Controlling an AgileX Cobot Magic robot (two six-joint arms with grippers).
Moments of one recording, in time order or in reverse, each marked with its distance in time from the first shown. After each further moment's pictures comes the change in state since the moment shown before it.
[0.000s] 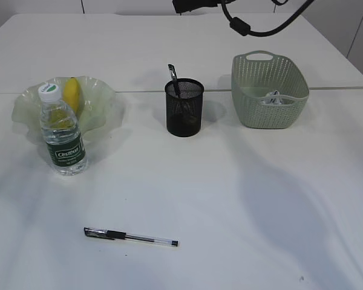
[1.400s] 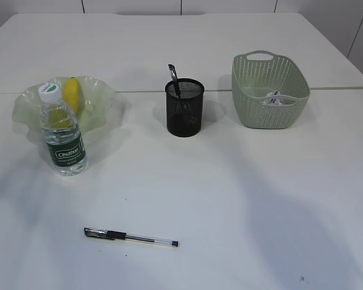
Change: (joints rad) left arm 0.000 0.000 0.000 -0.055 0.060 0.000; right arm 0.013 -0.411 -0.001 -0.142 0.028 0.135
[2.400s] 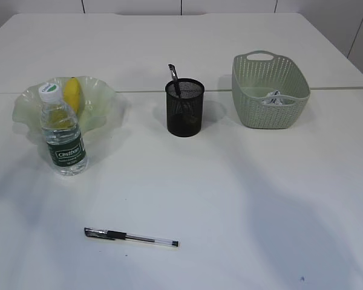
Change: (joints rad) left arm 0.000 0.000 0.000 0.015 0.018 0.000; right arm -0.008 0.010 0.000 -0.011 0.002 -0.050
